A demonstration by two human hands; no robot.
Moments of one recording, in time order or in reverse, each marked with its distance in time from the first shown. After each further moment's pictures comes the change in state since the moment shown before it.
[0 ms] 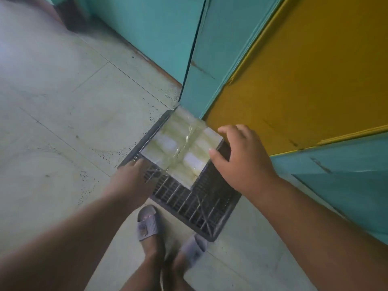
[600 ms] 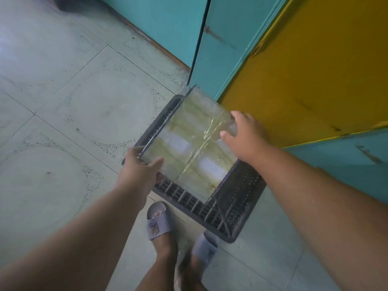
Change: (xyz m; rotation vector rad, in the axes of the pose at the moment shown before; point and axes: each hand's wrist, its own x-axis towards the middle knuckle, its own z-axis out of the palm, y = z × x) left_hand 0.065 -0.025 0.061 -1.076 0.109 -0.459; right_hand 0.091 0.050 0.128 0.039 -0.156 0.209
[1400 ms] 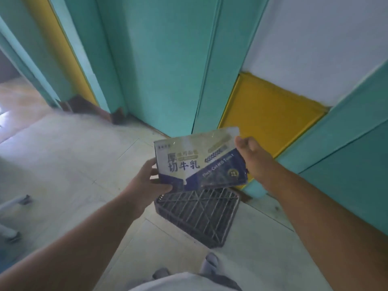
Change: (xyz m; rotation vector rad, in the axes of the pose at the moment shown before) left_hand -0.383 0.172 -0.192 0.106 -0.378 0.394; right_hand -0.369 -0.117 -0.322 0.661 0.148 -0.011
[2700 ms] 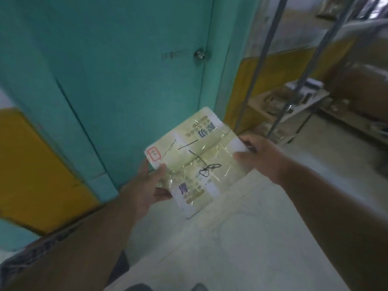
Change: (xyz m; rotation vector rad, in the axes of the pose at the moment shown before) left_hand -0.219 -0.040 0.471 0.221 -0.928 0.022; right_hand -0.487 0.329 -0.240 0.317 0.890 0.454
